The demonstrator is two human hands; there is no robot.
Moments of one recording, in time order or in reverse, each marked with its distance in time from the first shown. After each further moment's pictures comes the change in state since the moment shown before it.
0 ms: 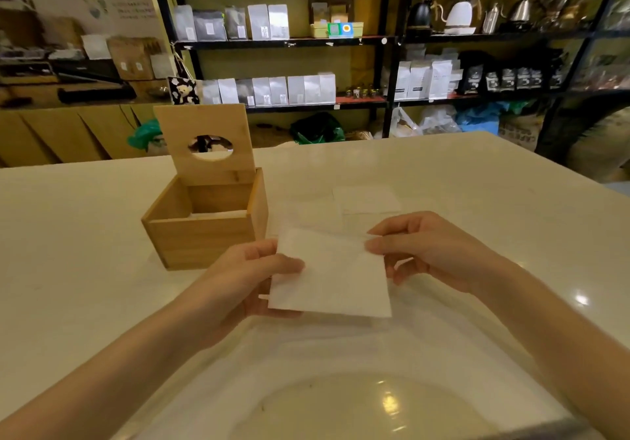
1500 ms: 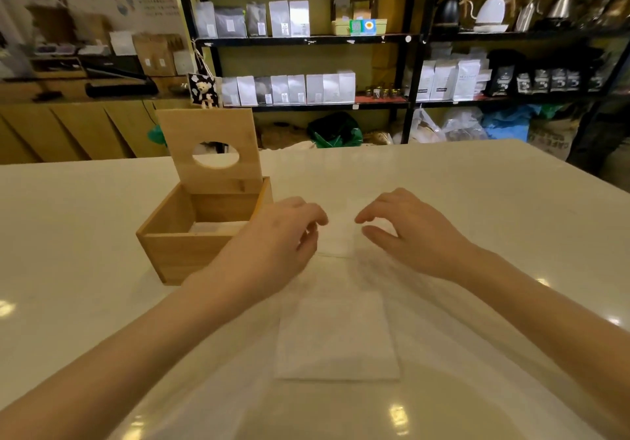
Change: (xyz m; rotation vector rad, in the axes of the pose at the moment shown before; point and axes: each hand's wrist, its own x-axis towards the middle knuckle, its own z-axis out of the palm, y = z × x) left_hand 0.048 0.033 0.010 1.225 0.253 0.647; right_hand 0.063 -0.004 -0.009 -1.121 0.226 -0.452
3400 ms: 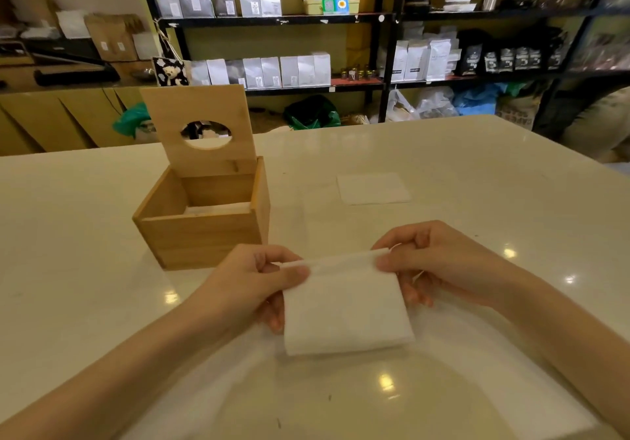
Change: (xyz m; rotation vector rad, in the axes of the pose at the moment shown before) left_hand -0.052 -0.028 0.016 -0.970 -0.304 -0.508; right_hand -0.061 -0.033 -0.006 1.120 -0.292 0.455
